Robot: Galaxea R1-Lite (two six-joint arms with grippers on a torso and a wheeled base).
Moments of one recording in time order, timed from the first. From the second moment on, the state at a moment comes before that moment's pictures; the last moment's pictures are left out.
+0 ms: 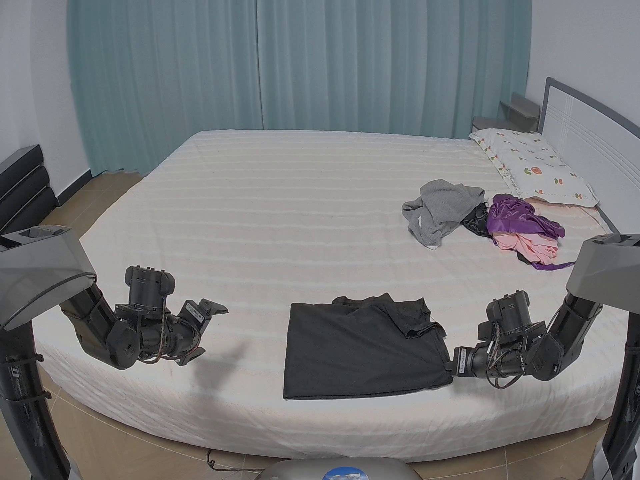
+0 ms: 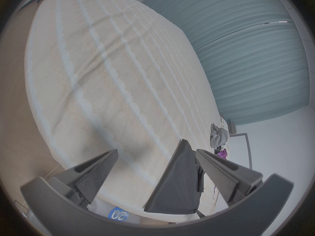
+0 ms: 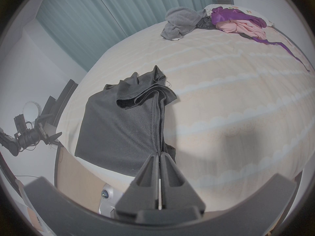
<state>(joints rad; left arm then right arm) -0.16 2.16 -0.70 -0.73 -0.19 -1.10 0.27 2.21 -0.59 -0.71 0.14 0.41</state>
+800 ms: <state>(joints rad) -0.16 2.16 -0.70 -0.73 -0.18 -1.10 0.41 2.23 -0.81 -0.71 0.16 0.67</state>
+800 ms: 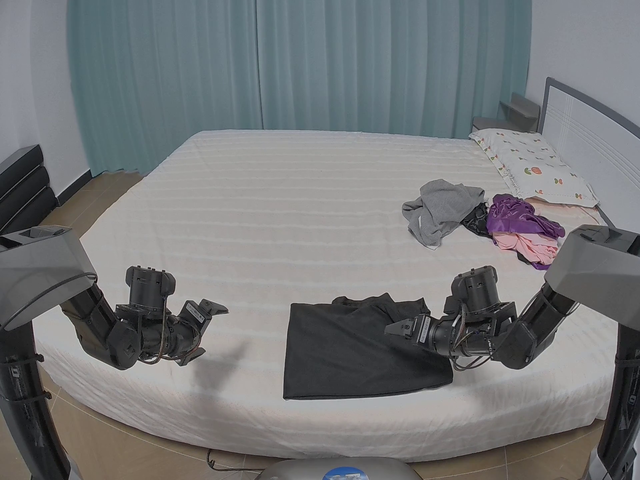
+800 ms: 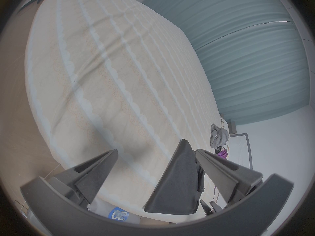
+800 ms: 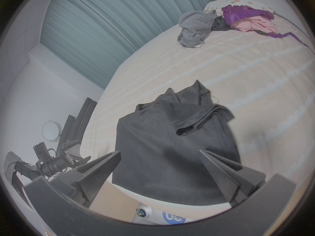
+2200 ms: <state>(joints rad) -0.16 2.16 -0.70 -0.73 -0.18 -1.10 0.38 2.43 -1.04 -0.69 0.11 0.71</state>
